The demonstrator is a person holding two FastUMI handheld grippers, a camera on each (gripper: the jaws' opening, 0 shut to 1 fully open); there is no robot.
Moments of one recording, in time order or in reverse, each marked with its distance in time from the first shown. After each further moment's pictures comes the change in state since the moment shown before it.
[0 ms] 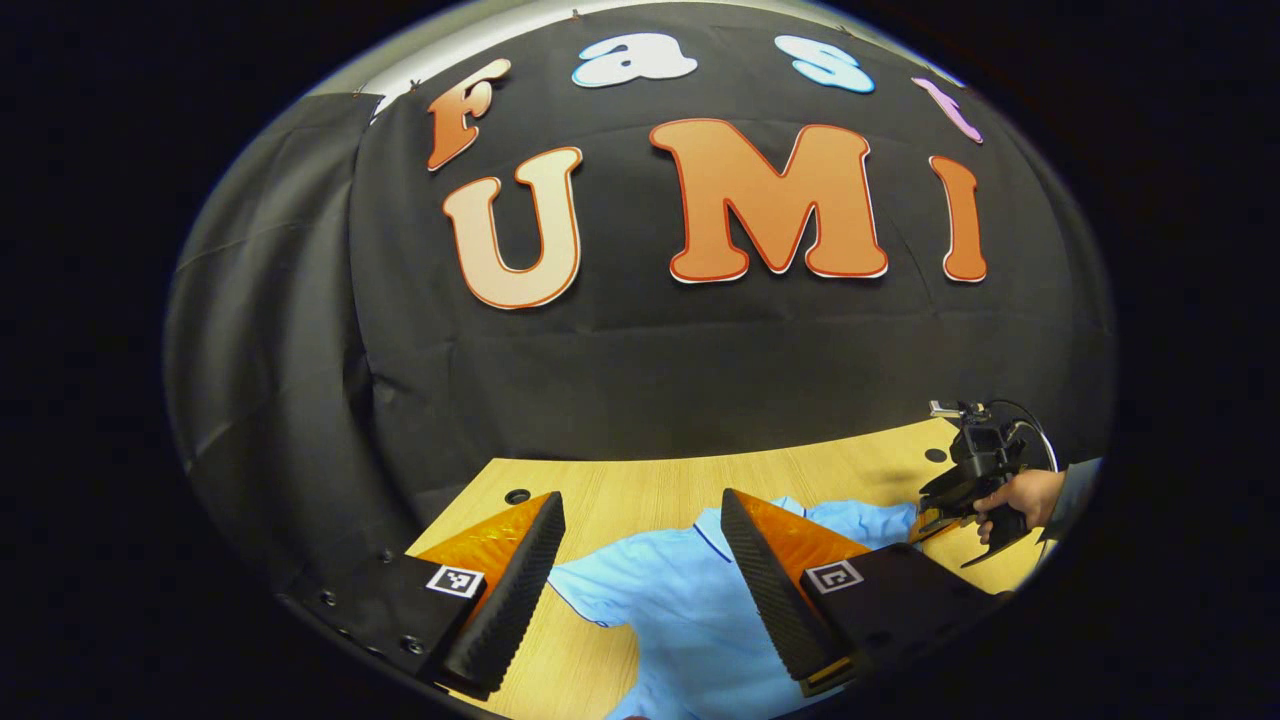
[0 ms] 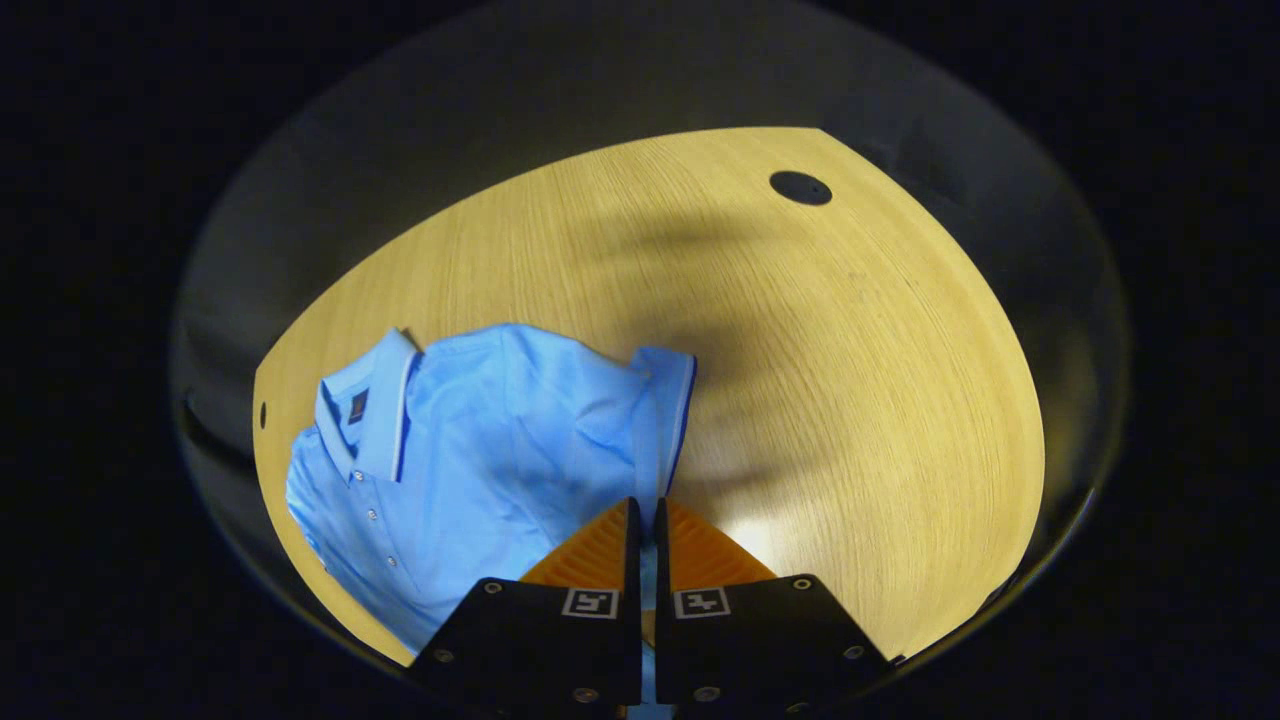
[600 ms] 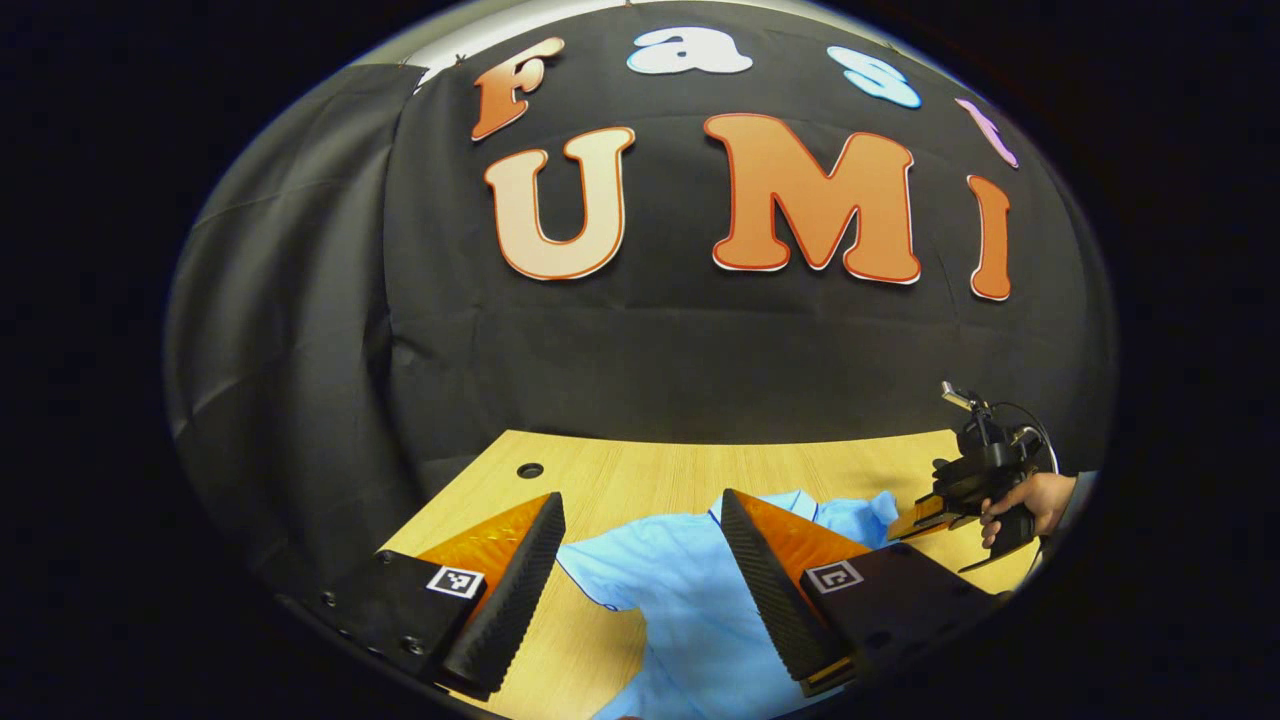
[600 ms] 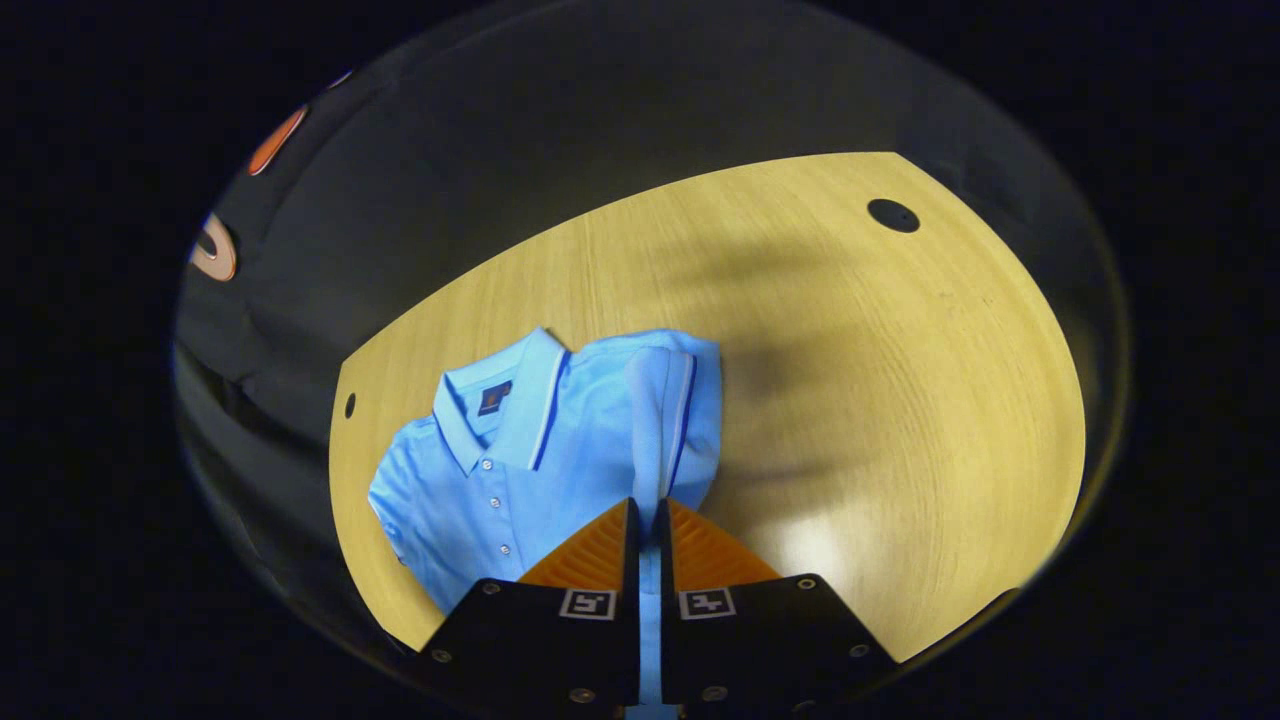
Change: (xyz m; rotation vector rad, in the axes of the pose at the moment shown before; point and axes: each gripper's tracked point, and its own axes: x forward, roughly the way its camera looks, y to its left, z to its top) left arm 0.002 0.035 -0.027 -0.101 0.054 0.027; right arm -0.036 0.086 -0.014 -0.050 -0.017 0.234
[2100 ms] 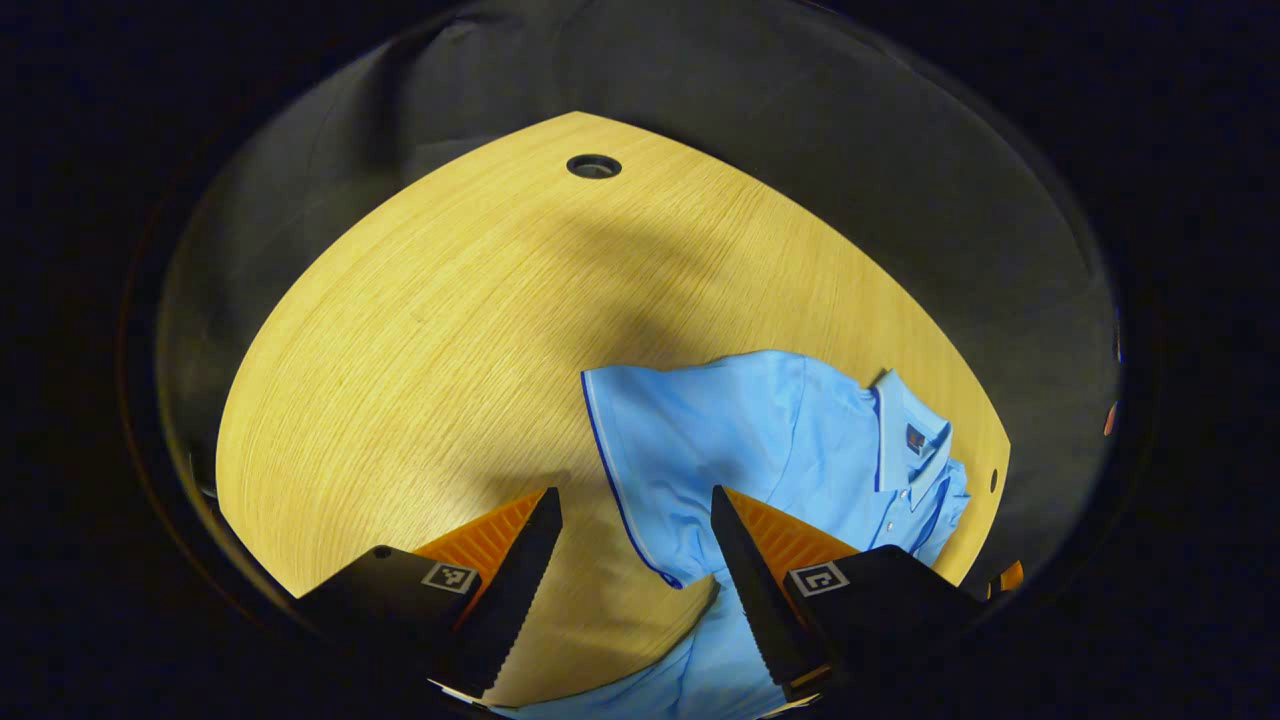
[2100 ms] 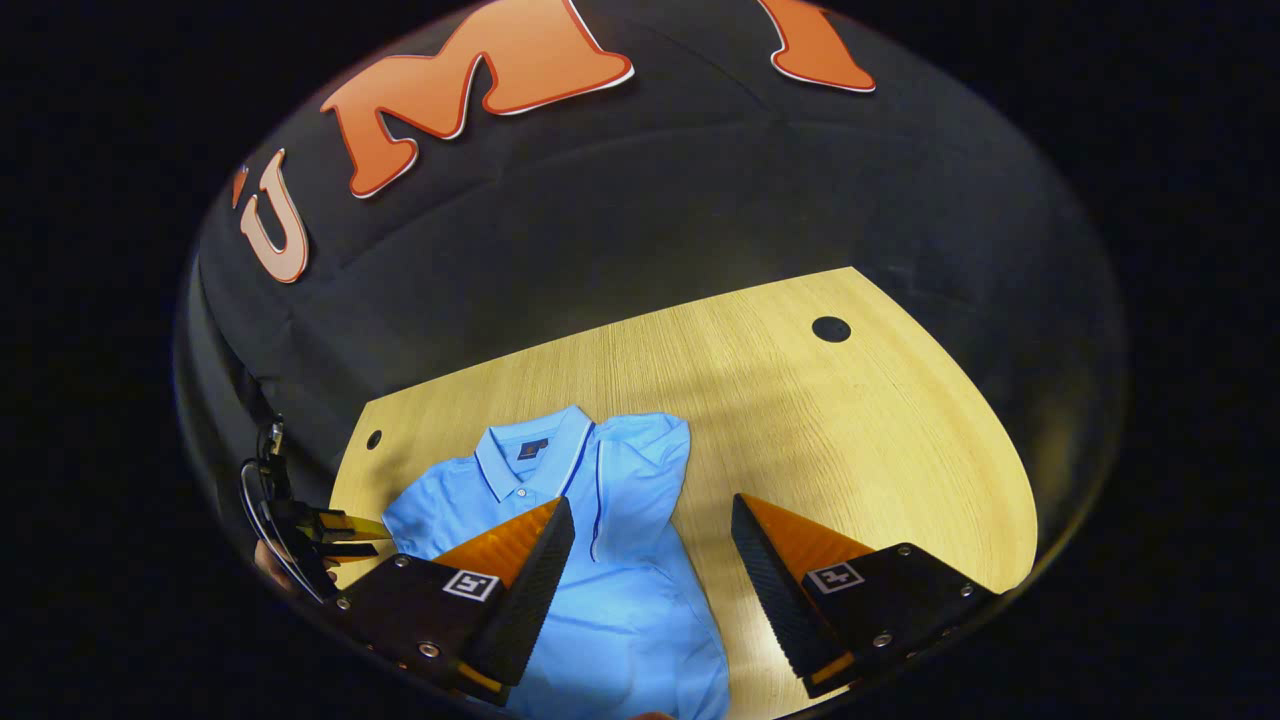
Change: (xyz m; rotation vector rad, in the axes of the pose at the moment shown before) left arm 0.180 0.081 -0.218 -0.432 0.879 0.075; right arm -0.112 -0.008 0.016 -0.063 -0.400 -0.085
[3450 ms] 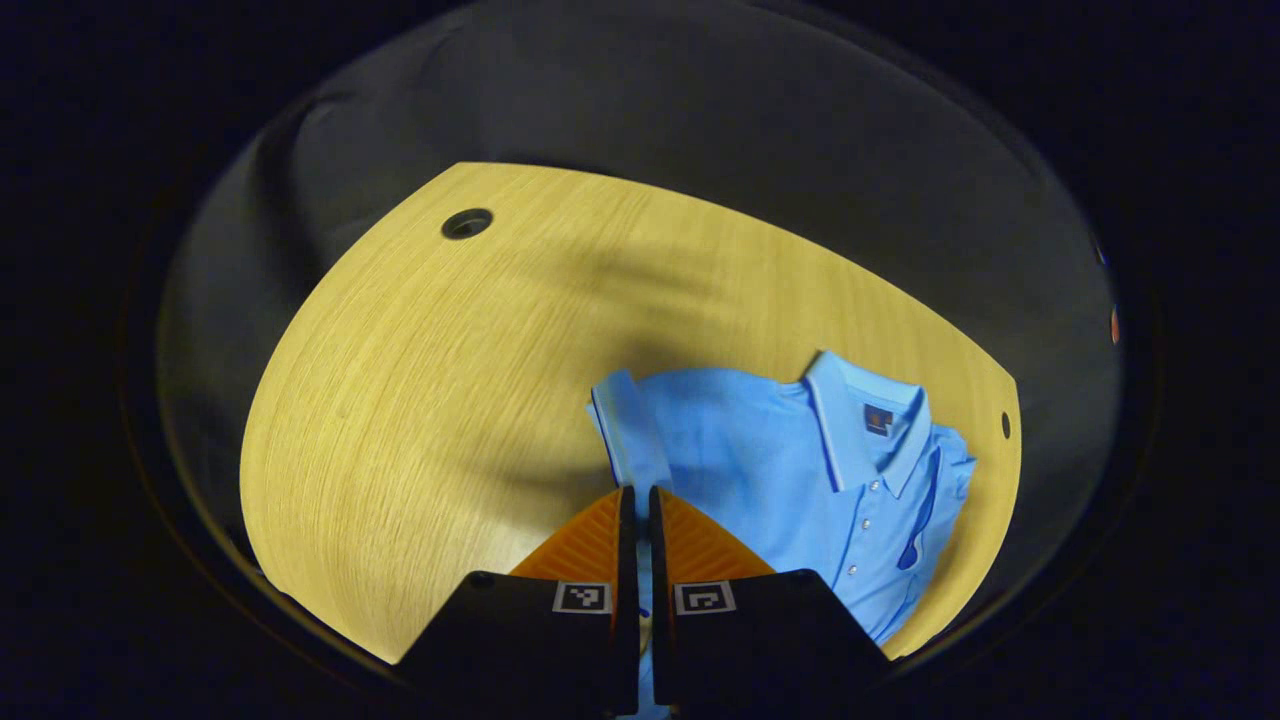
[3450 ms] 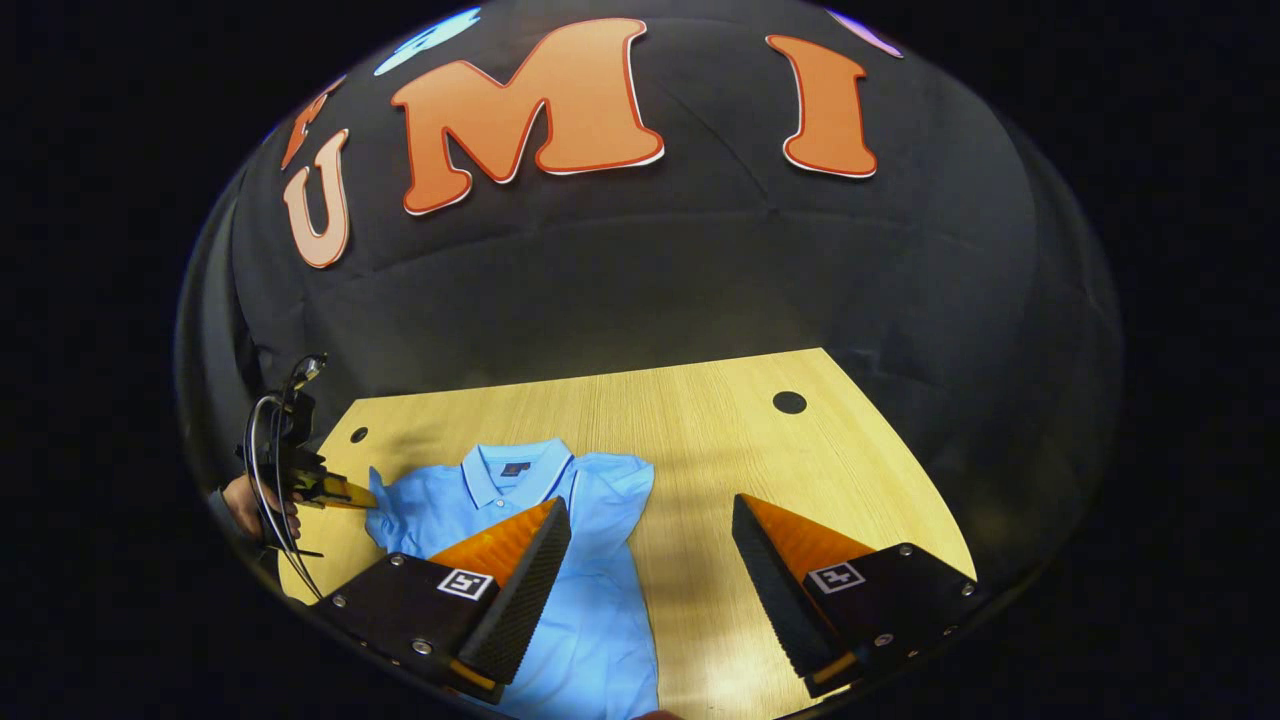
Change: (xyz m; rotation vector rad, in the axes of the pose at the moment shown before) left arm 0.015 -0.096 0.170 0.288 -0.088 -0.061; right arm -0.059 -0.017 0.016 -0.137 -0.183 -0.059
